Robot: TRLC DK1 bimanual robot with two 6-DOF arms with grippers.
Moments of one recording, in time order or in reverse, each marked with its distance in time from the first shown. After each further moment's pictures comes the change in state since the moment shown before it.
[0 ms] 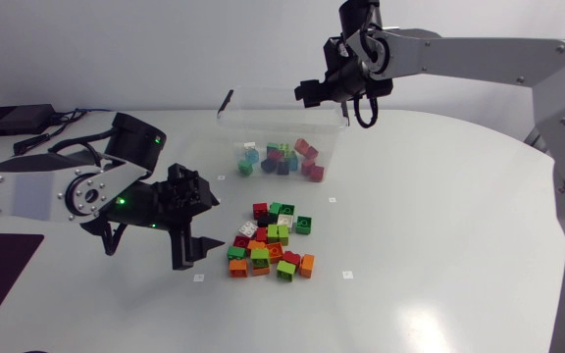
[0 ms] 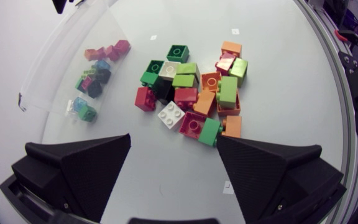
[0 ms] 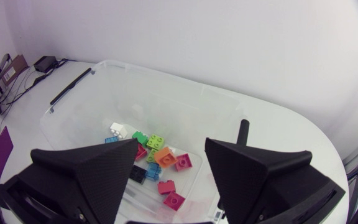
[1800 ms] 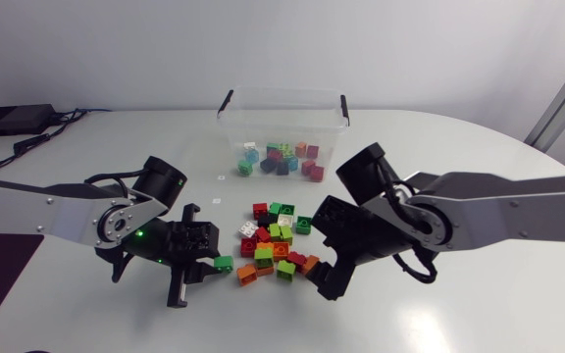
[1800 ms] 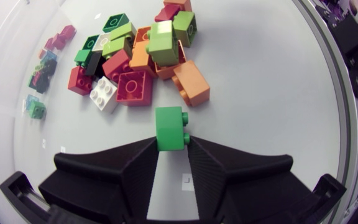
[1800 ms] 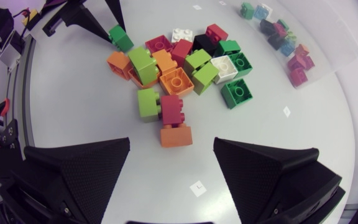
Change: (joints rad) left arm -0.035 0.109 -0.088 -0.016 0.000 0.125; right arm 0.274 -0.562 -1.077 0.055 -0.169 -0.394
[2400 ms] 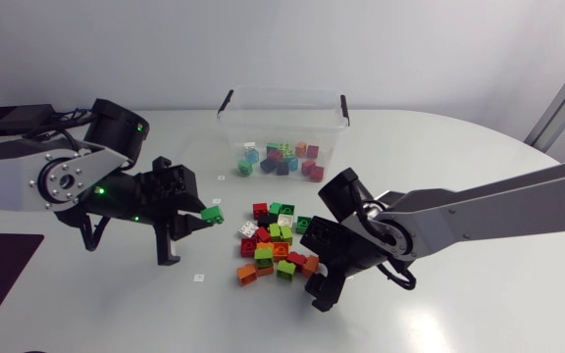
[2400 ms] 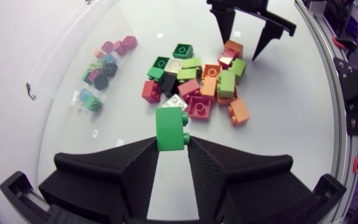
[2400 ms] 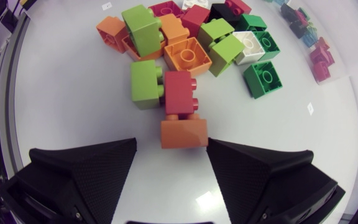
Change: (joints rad) left arm 0.076 -0.188 0.128 -0.109 0.000 -0.143; right arm 0.018 0.167 -0.003 0.087 0.023 -0.050
